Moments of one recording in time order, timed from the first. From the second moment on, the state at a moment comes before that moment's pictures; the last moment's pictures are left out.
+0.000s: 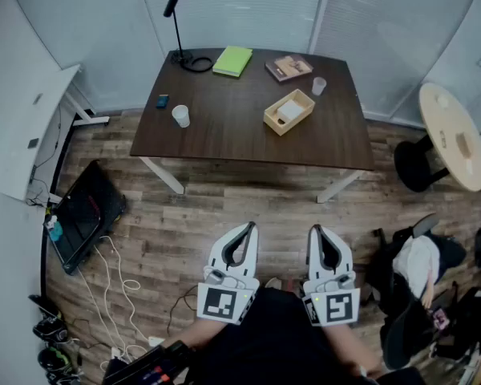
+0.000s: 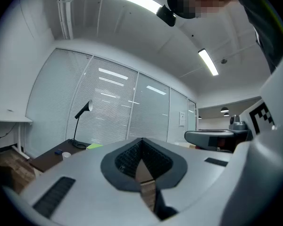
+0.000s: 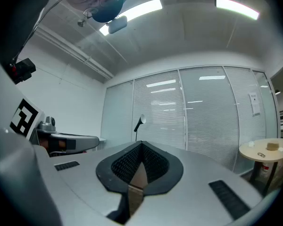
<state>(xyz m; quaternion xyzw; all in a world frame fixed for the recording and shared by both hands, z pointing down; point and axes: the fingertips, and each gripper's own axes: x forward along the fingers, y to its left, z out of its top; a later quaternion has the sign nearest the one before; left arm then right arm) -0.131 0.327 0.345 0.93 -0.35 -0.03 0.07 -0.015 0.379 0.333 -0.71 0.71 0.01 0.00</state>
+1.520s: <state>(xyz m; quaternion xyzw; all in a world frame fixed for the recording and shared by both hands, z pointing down) -0.033 0.396 0.364 0.94 -0.35 0.00 0.06 0.075 0.449 0.358 -0.71 0.70 -0.01 0.01</state>
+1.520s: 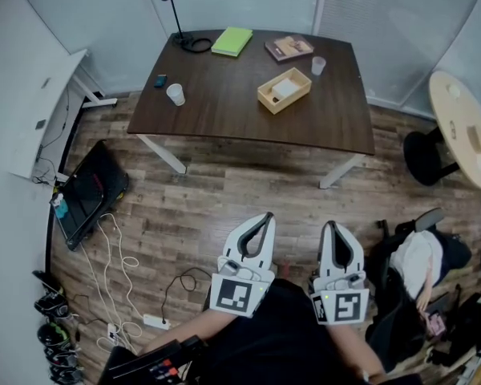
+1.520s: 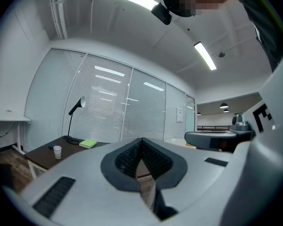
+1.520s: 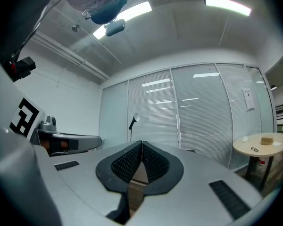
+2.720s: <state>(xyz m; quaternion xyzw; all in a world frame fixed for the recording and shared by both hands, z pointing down) -0.002 0.384 0.378 0.93 -0.36 -0.01 0.07 0.106 0.440 0.370 -0.71 0.71 -0.01 0.01</state>
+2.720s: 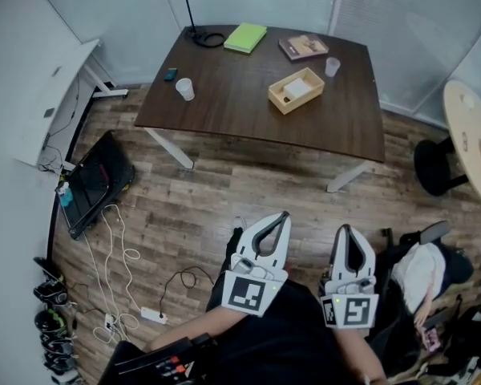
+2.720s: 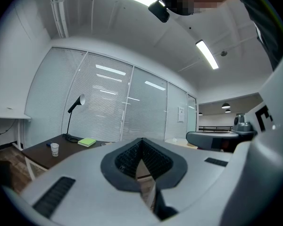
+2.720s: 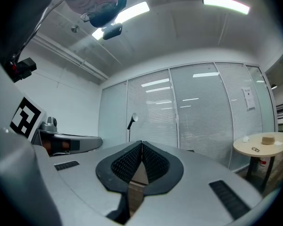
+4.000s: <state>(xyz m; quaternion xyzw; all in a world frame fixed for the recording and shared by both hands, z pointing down) 0.017 0.084 0.372 0.94 -0.31 -0.02 0.11 0.113 0.143 0.363 -0.72 0.69 -0.03 -0.01</state>
